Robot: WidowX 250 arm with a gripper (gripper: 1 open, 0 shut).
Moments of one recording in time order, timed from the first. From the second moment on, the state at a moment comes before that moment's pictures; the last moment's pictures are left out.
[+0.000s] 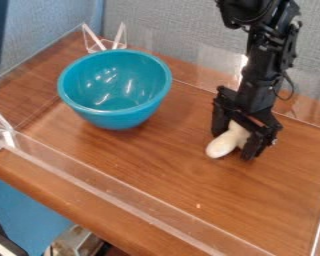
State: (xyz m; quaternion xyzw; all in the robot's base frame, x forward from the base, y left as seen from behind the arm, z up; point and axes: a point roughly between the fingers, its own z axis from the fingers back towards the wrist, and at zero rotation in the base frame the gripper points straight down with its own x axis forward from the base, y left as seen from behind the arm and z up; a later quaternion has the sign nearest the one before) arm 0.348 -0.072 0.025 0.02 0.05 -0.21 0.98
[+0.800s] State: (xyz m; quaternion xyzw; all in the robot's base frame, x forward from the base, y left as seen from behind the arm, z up) arm 0.352 -0.072 0.025 0.01 0.05 -0.21 0.98
